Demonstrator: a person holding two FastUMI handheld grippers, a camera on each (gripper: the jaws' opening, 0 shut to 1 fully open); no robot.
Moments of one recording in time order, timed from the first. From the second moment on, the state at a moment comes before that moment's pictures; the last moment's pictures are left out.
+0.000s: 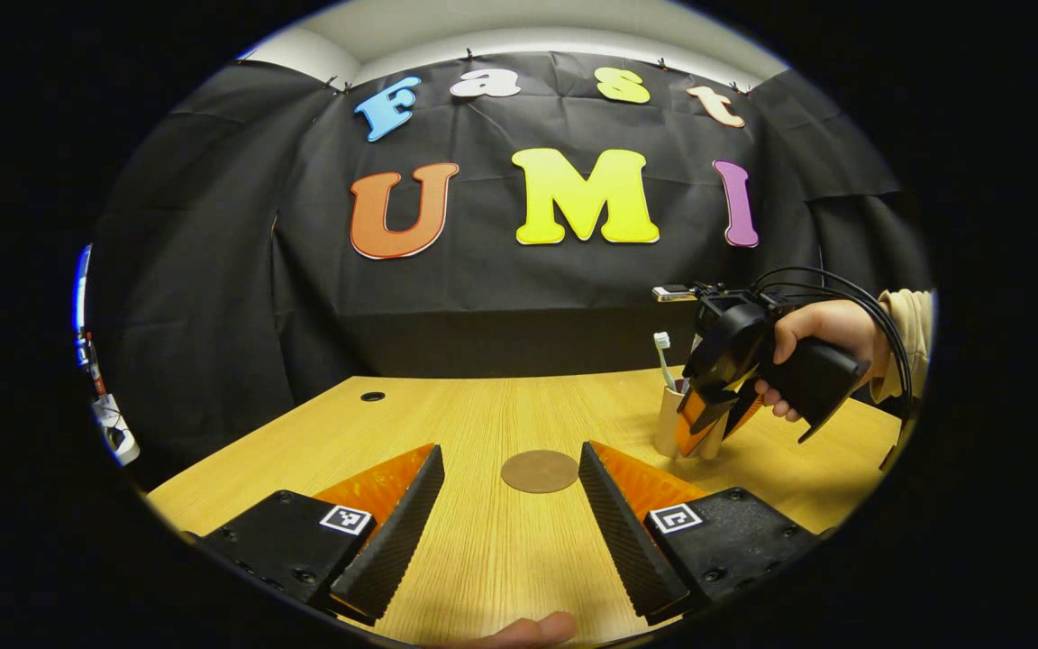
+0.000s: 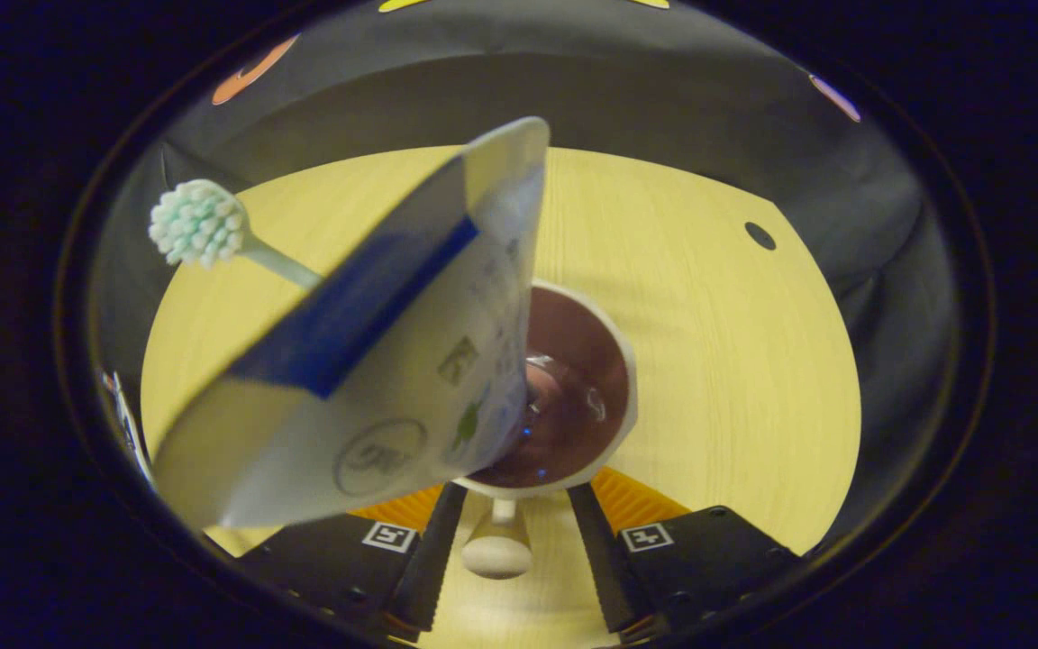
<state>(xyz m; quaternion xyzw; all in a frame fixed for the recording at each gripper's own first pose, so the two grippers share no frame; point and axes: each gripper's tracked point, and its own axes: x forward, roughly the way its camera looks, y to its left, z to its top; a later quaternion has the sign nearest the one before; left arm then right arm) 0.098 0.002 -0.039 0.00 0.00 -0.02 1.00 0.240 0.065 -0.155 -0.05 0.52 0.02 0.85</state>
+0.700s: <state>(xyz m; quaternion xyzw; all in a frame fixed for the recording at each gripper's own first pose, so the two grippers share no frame) 0.086 0.018 -0.051 -0.01 0.01 -0.01 1.00 0.239 0.056 -0.148 -0.06 0.51 0.01 0.85</state>
